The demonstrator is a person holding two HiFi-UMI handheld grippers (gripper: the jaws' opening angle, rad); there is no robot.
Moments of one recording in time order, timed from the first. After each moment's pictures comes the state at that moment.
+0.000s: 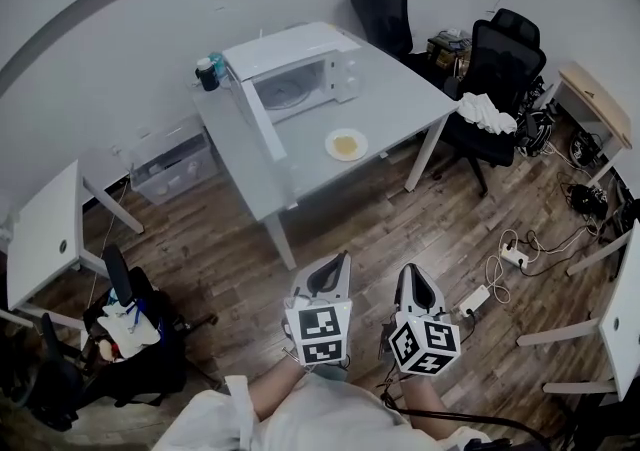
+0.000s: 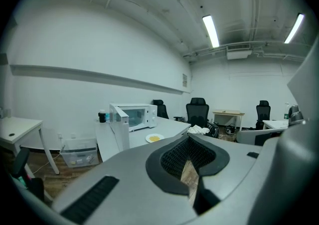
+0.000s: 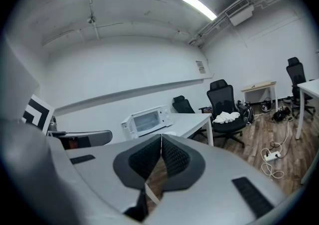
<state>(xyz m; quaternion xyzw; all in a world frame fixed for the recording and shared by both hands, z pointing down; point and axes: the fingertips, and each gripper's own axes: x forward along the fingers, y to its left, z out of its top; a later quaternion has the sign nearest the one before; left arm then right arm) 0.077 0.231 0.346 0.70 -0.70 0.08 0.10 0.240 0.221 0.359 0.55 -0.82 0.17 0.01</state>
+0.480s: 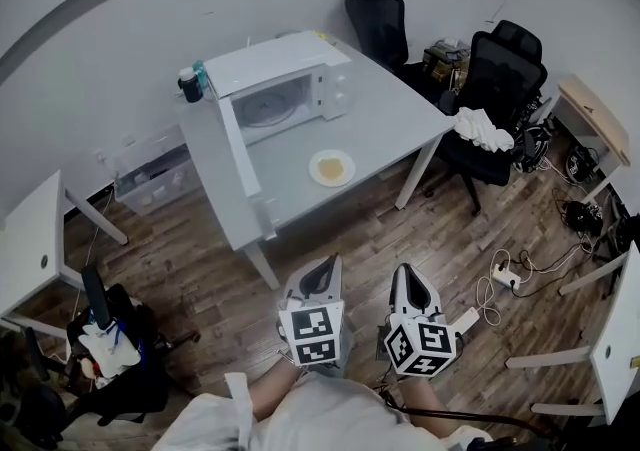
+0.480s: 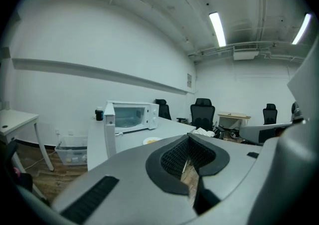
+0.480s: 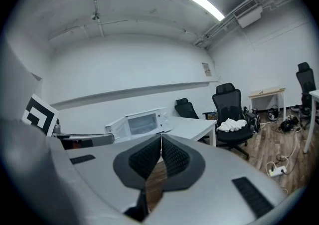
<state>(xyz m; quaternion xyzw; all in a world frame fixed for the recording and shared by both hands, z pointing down) 0.079 0.123 0.367 0.69 -0.71 0.06 0.11 0.244 0.109 0.362 0.54 -0.83 0.14 0.01</state>
